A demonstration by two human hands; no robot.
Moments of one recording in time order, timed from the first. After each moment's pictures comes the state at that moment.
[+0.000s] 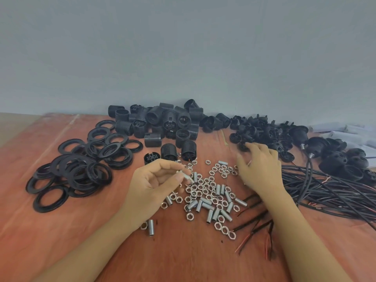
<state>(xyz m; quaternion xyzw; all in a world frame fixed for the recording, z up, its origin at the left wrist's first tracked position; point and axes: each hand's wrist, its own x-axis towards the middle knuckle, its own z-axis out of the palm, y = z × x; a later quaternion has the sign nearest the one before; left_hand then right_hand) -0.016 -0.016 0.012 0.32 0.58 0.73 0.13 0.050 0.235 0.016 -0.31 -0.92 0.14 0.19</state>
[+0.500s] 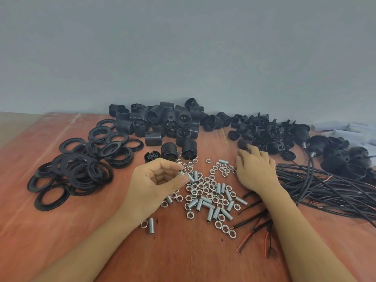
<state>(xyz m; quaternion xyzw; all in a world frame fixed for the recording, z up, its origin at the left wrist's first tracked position) -0.021 -0.015 0.009 0.29 0.64 0.70 0.10 0.040 0.242 0.002 -0.29 -0.95 0.06 0.06</state>
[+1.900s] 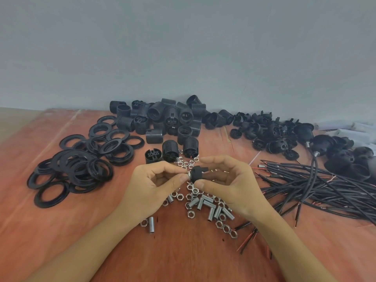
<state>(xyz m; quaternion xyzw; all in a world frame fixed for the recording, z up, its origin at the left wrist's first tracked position) -0.020 -0.017 0.009 0.34 0.66 0.66 0.06 0.070 0.161 0.025 -0.01 -0.73 0.67 0.15</state>
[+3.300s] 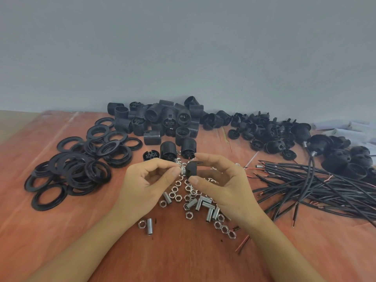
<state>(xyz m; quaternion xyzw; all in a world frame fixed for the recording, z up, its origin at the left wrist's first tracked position) -0.023 -0.019 0.012 0.34 0.67 0.66 0.02 0.070 0.145 0.026 -0.02 -0.70 0.69 0.18</state>
